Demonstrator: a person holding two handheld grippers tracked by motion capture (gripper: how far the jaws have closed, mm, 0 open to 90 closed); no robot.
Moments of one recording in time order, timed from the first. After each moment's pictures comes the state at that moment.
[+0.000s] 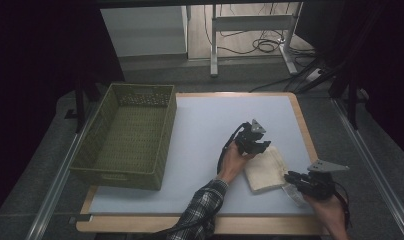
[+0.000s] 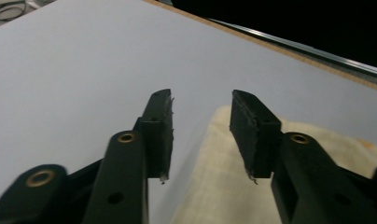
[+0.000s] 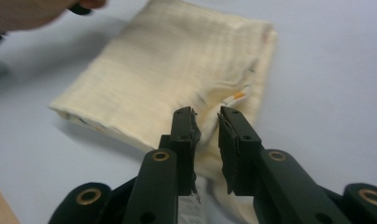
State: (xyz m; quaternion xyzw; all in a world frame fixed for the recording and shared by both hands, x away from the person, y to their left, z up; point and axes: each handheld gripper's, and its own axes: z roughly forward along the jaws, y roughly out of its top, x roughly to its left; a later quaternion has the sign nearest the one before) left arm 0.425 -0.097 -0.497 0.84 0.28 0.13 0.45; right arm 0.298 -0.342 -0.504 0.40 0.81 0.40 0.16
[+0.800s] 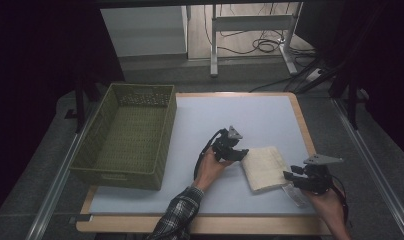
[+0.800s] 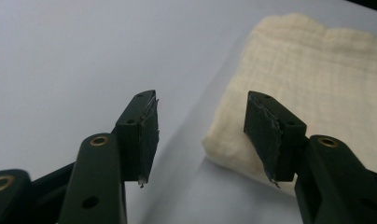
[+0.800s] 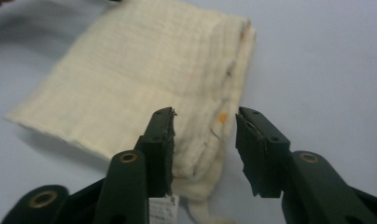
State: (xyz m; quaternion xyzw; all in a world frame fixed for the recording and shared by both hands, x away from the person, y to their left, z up) left arm 0.410 -0.034 -0.519 0.85 0.30 0.11 0.41; right arm 0.315 -0.335 -0.501 0.42 0.82 0.36 0.17
